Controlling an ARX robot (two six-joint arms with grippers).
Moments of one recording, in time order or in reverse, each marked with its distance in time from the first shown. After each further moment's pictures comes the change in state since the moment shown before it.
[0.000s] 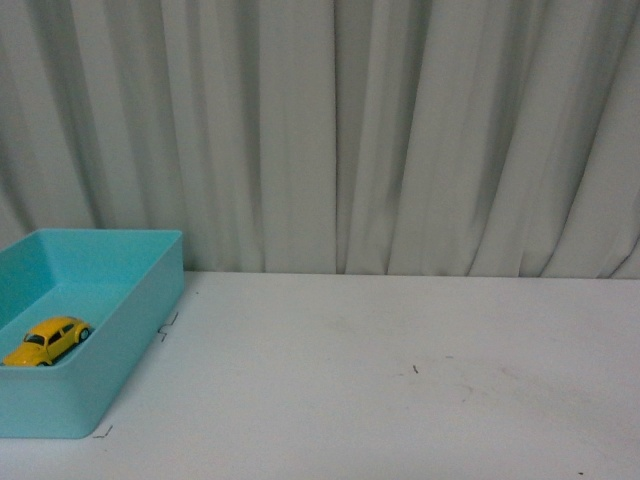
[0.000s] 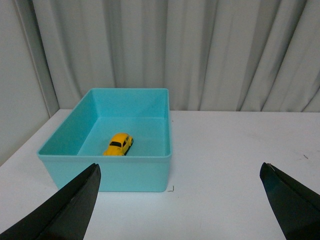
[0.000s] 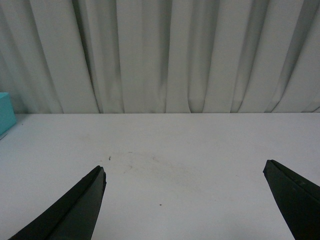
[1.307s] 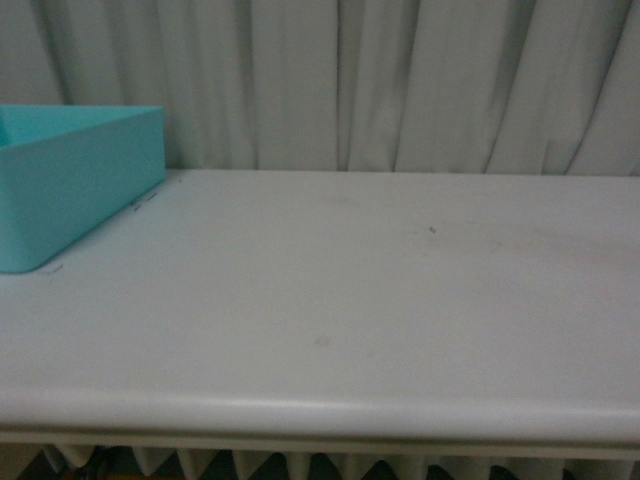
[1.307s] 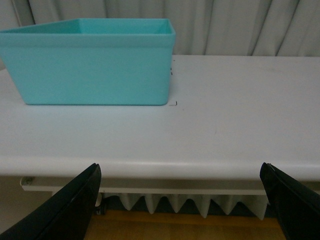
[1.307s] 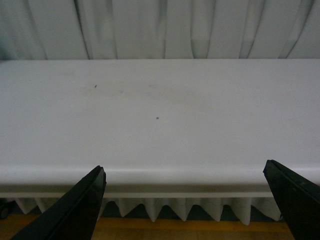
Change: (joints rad) left arm 0.000 0.000 0.000 0.000 0.000 -0.002; right arm 0.000 0.000 0.000 0.001 0.000 0.000
